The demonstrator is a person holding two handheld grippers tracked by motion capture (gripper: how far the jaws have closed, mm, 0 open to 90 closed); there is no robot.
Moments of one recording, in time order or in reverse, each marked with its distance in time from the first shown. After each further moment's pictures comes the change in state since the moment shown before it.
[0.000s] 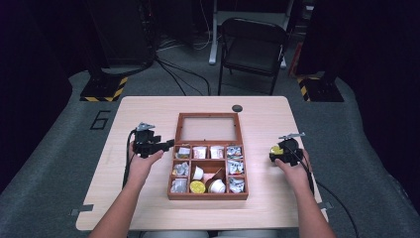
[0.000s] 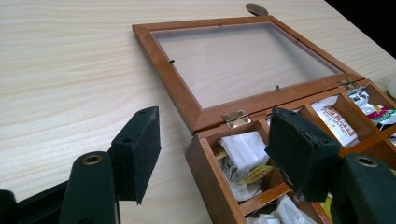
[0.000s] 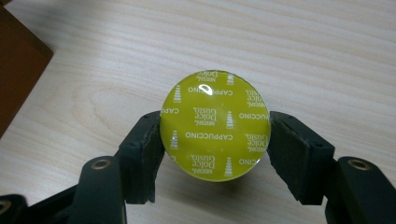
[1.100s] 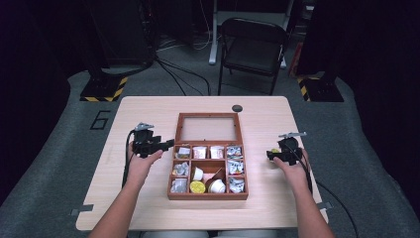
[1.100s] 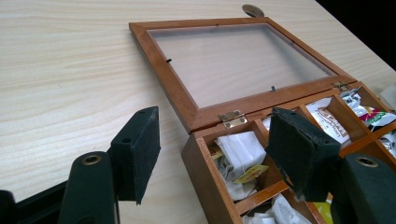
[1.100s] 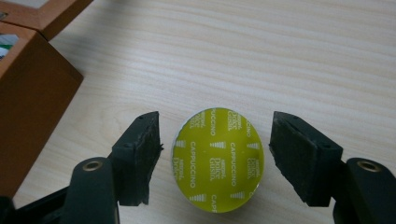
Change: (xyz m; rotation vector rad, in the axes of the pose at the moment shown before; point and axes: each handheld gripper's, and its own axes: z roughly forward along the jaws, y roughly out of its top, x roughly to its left) left arm 0.002 0.000 -0.001 0.005 -0.028 -0.027; right arm 0.004 0.005 -0.007 -0.069 0.044 0.023
